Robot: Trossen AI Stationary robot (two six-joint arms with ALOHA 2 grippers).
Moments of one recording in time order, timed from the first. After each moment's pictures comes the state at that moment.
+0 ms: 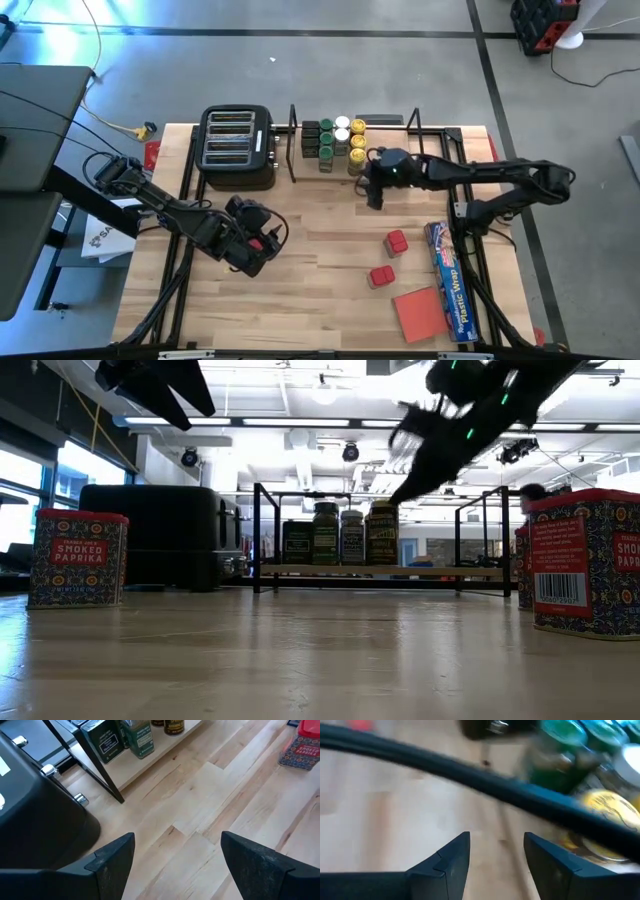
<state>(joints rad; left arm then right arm) -0.52 1.43 1.19 -1.04 -0.85 -1.10 -0.27 1.33 0.74 -0.07 0.05 -0.16</state>
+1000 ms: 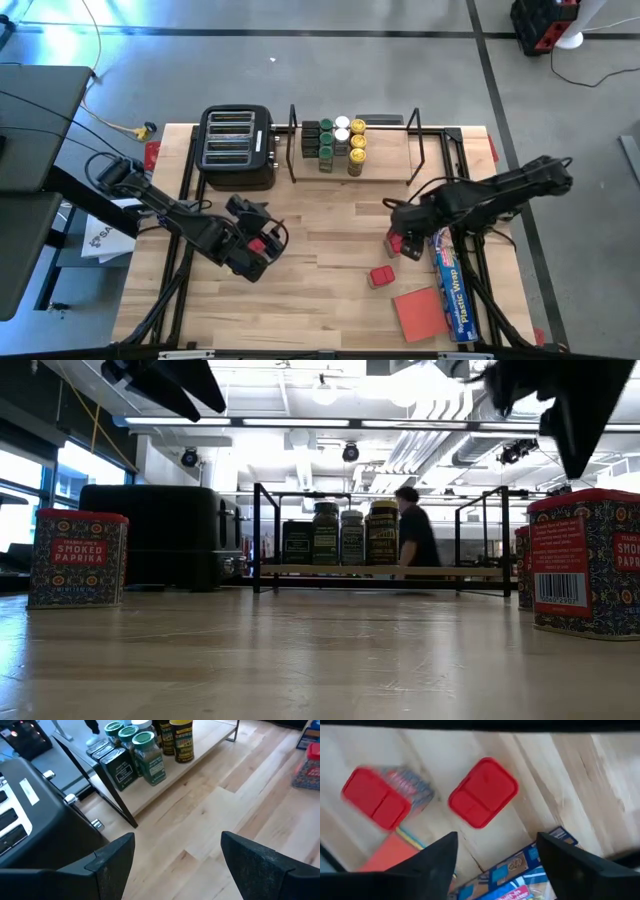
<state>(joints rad) -0.54 1.47 1.19 -1.04 -1.02 -1.10 0.27 1.31 1.12 -1.25 -0.01 0.75</state>
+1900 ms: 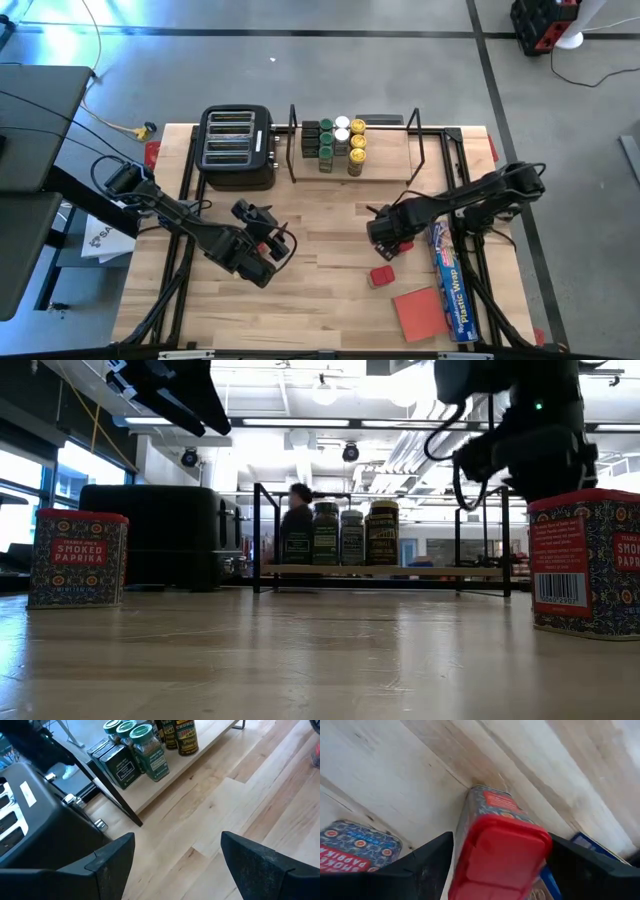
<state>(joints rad) -0.54 1.56 1.19 -1.05 -1.04 -1.10 0.23 1.60 1.07 -1.12 0.02 1.01</state>
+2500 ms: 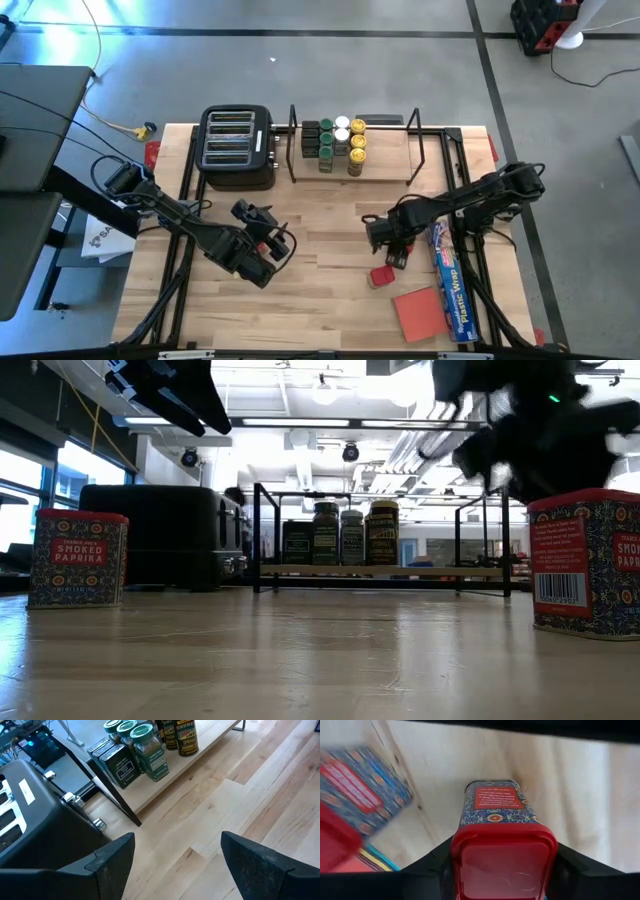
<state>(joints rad) -0.54 1.56 1.19 -1.04 -1.04 -1.12 0.23 1.60 1.03 -1.05 -0.08 0.55</state>
